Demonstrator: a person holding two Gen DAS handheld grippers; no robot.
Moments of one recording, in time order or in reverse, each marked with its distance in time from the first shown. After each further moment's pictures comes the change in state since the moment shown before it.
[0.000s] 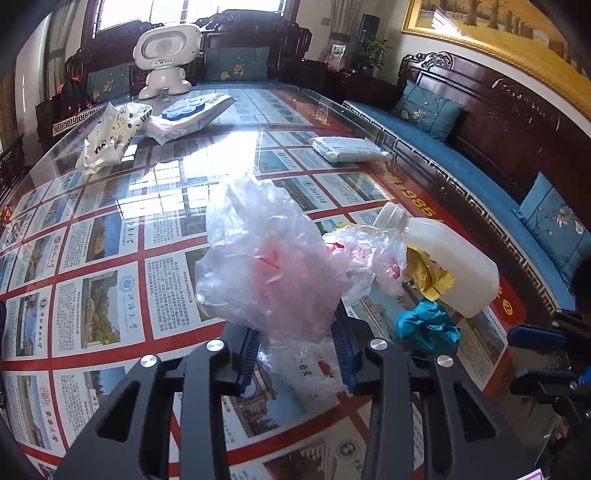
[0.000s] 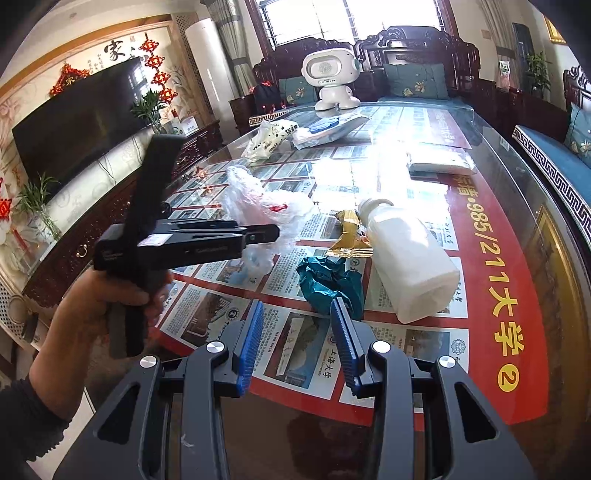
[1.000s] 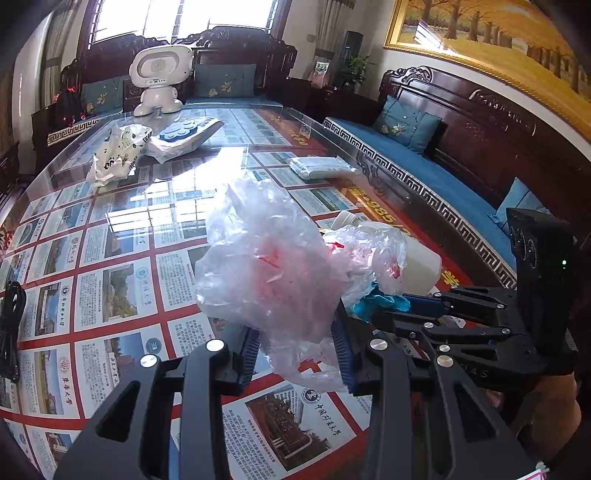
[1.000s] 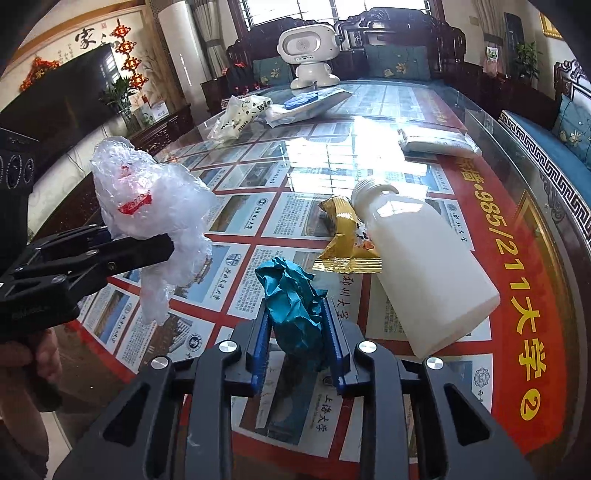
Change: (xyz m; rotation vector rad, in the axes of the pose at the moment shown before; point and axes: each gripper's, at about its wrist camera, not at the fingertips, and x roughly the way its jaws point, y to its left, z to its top) left arm -0.058 -0.012 -0.016 0.010 -0.054 -0.063; right arm 0.048 -0.002 0.013 0.051 0.061 -0.056
